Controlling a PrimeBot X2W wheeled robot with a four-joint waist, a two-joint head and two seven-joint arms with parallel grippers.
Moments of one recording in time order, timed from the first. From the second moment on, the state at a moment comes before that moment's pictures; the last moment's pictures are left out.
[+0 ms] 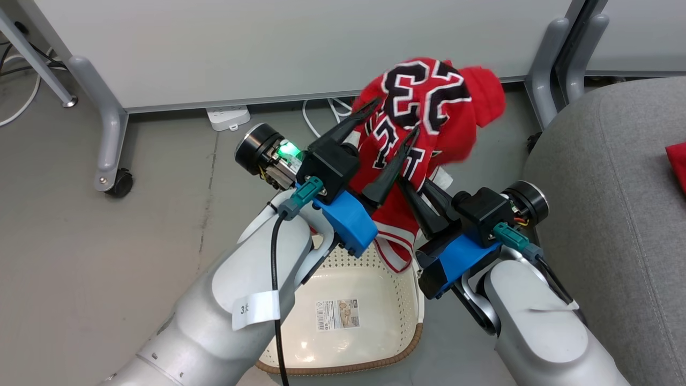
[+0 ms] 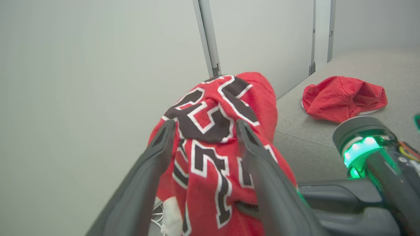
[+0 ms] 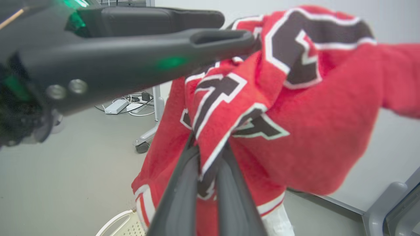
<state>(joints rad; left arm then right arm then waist) -0.81 0.07 -0.79 0.59 -0.36 -0.11 -0.26 -0.56 -0.08 0.44 0.50 0.11 0.13 -0.26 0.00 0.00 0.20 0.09</state>
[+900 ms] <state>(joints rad) -0.81 0.07 -0.77 0.56 -0.31 -0.12 -0.26 -0.55 -0.08 0.27 0.44 0.11 0.13 -0.26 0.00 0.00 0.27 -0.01</state>
